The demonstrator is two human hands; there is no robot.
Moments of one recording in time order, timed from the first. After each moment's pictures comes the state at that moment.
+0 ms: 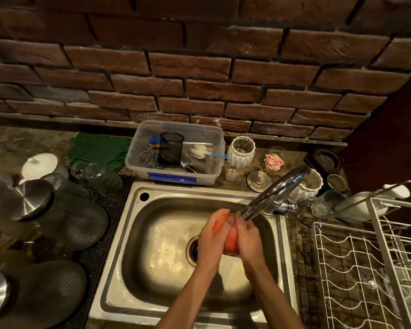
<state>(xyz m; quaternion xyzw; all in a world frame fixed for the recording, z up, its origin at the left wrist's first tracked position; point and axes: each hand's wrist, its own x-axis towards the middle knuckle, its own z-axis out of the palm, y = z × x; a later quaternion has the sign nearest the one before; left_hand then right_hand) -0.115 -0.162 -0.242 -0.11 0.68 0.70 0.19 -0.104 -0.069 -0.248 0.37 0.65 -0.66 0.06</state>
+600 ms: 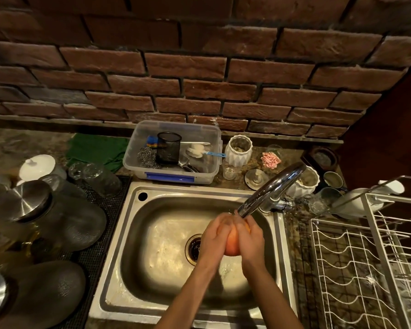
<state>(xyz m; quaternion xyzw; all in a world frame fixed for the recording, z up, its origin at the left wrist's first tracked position) -0.110 -0.157 -0.242 -0.10 0.68 0.69 0.25 -0.094 -0.067 -0.259 0.37 0.65 -0.66 0.01</state>
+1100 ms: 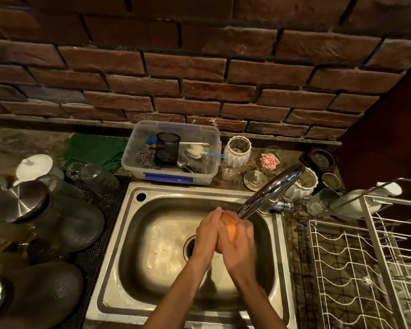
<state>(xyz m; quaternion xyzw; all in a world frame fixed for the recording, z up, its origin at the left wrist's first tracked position) -0.134 -0.159 -0.243 -0.18 0.65 0.68 0.28 -0.077 -0.090 -0.243 0.21 0.80 -0.56 -0.06</state>
